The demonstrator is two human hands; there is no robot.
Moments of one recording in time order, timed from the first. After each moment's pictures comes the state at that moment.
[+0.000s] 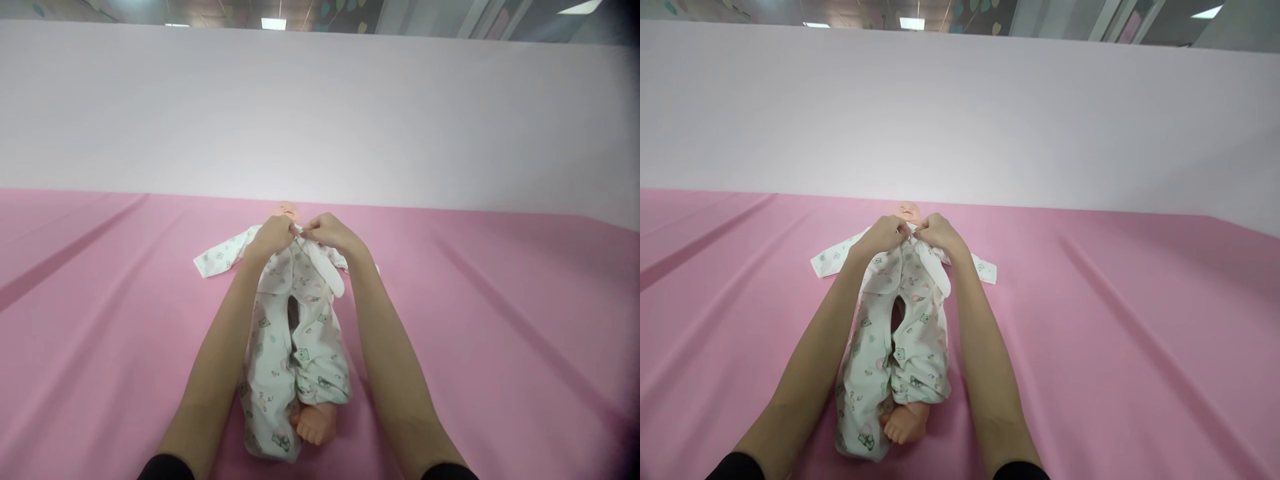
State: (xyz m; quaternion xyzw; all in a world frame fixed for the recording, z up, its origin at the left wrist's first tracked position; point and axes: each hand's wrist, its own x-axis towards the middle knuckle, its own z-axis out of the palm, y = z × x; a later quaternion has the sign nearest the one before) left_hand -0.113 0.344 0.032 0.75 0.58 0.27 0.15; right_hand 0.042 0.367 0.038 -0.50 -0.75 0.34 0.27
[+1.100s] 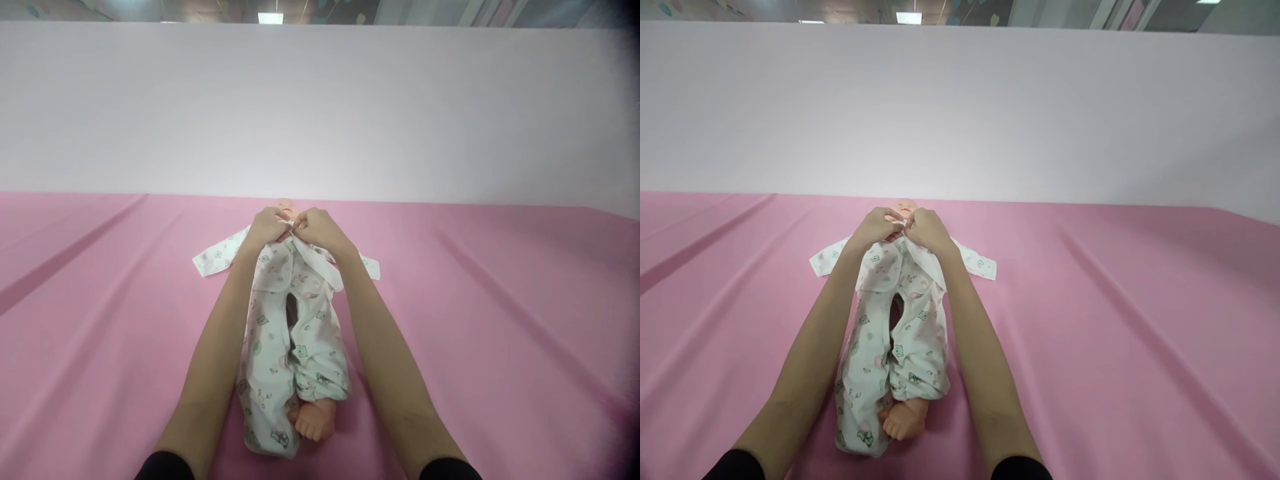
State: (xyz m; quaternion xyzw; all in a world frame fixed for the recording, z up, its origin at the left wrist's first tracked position) left_hand -0.121 0.353 0.028 0.62 0.60 0.40 0.32; right_hand 0.022 0.354 0.043 -0.50 -0.80 0.19 0.27
